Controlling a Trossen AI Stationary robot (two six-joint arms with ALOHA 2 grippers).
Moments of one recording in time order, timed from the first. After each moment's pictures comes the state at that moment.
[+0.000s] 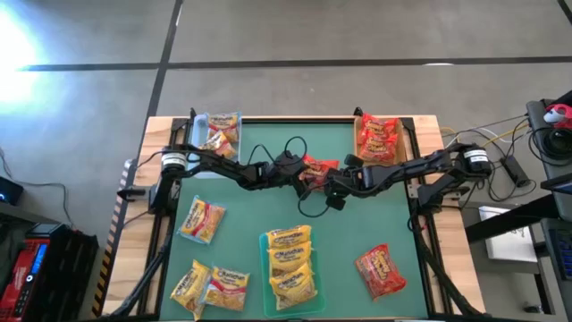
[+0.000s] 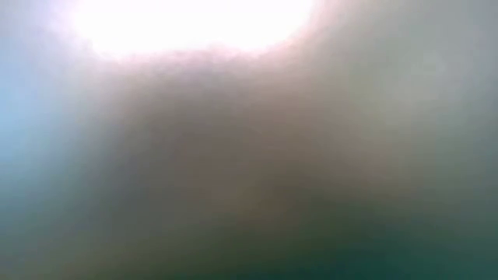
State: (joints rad) left arm 0.16 2.06 1.07 0.52 -0.23 -0.20; right arm -0.01 1.54 0.86 -0.53 0.49 0.28
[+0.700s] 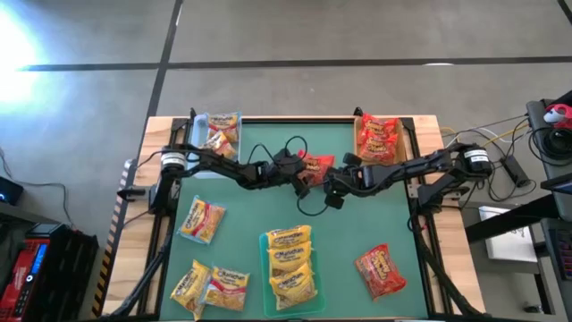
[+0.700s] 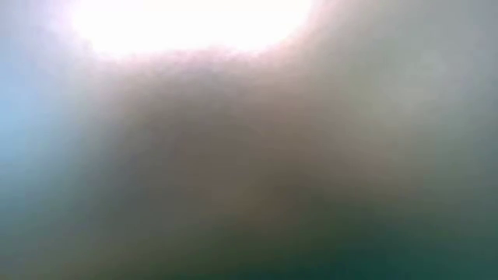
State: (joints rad) left arm 0.16 2.05 1.06 0.49 -0.27 -0.13; right arm -0.02 1.53 0.86 -0.49 0.50 0.24
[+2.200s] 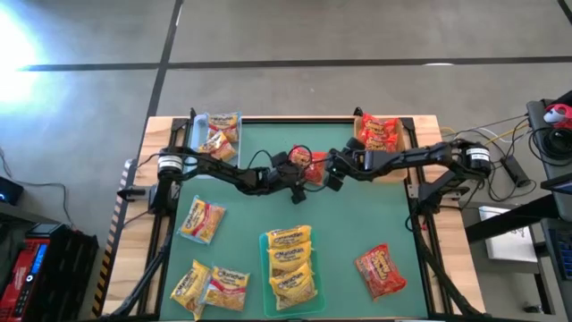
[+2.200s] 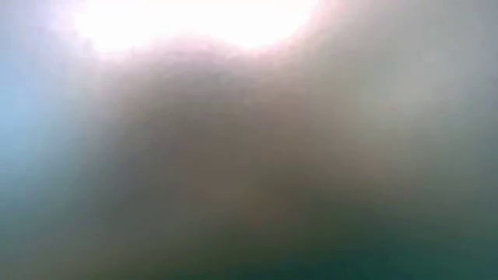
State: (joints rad) left arm 0.11 2.03 1.06 0.35 -0.42 -0.01; right arm -0.21 1.52 0.86 -0.43 0.50 0.16
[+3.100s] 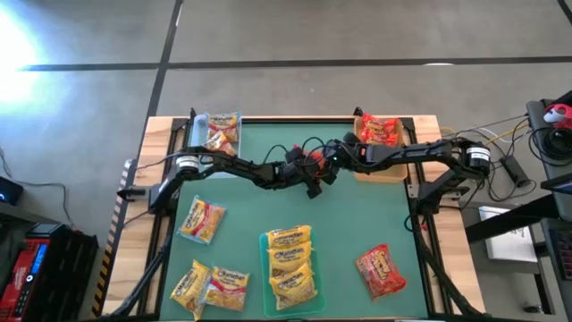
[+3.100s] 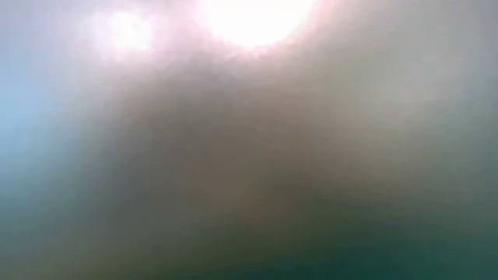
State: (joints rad) left arm 0.14 2.19 1.33 0.26 -0.38 -0.05; right arm -0.29 1.52 0.86 -0.26 0.39 0.15
